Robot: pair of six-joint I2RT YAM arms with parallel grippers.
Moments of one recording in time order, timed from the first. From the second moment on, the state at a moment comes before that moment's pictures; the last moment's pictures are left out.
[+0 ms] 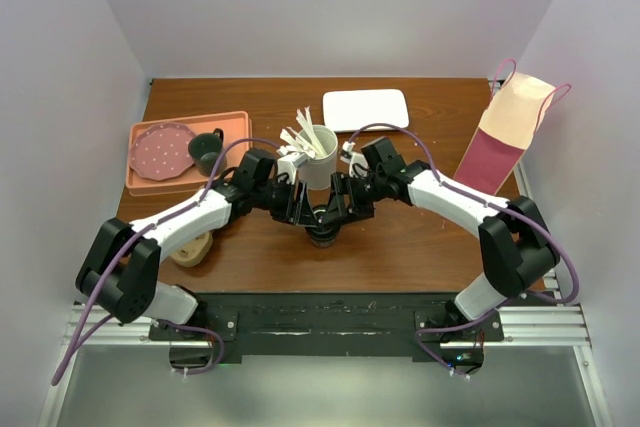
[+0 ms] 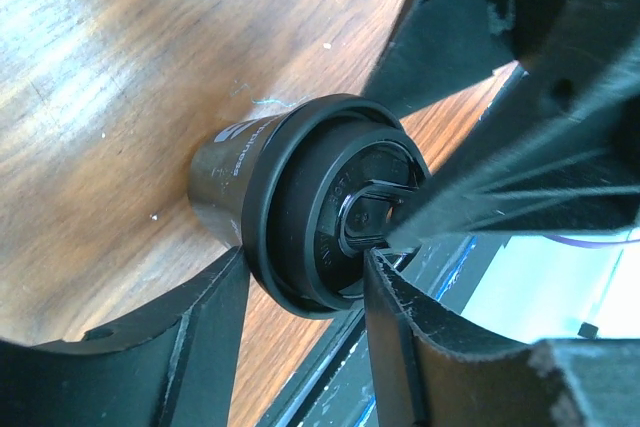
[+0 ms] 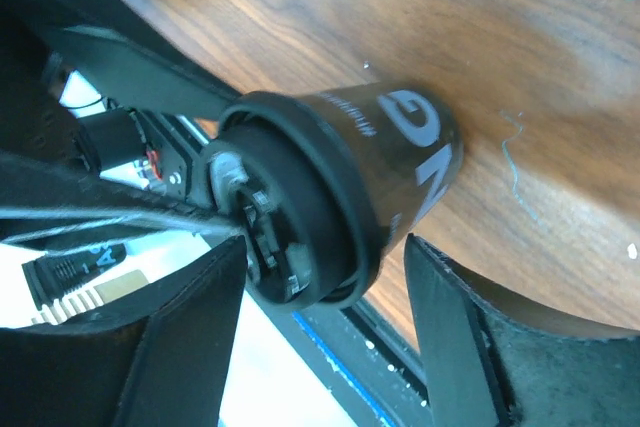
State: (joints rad) left arm -0.54 1.42 0.82 -0.22 0.59 -0.38; right arm 0.58 1.59 1.02 -0.41 -0.59 0.51
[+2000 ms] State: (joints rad) left arm -0.54 1.49 0.87 -0.20 0.62 -0.38; right arm 0.50 1.45 0.94 -0.36 -0.44 0.56
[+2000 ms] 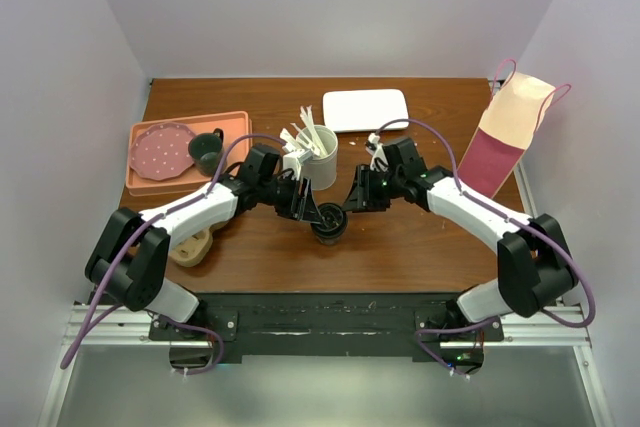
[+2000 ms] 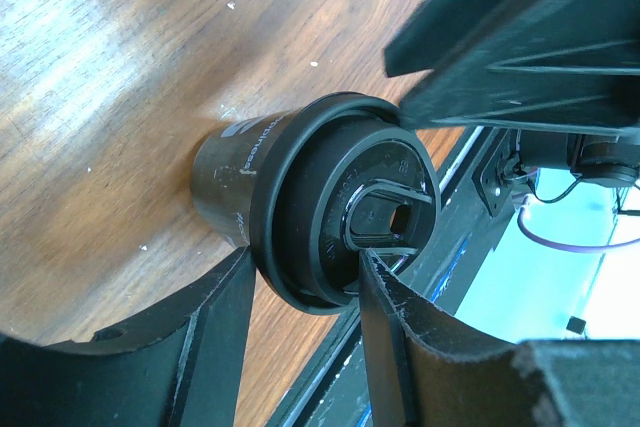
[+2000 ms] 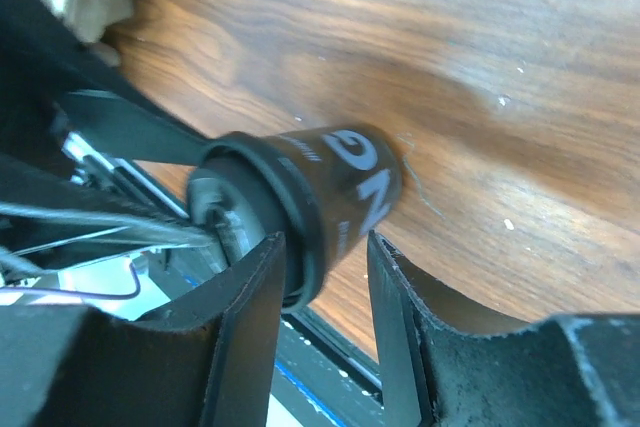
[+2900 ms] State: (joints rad) left arm -0.54 1.44 0.80 -0.16 0.56 -0.47; right arm 0.48 1.46 0.80 -0.10 -0.49 0.59
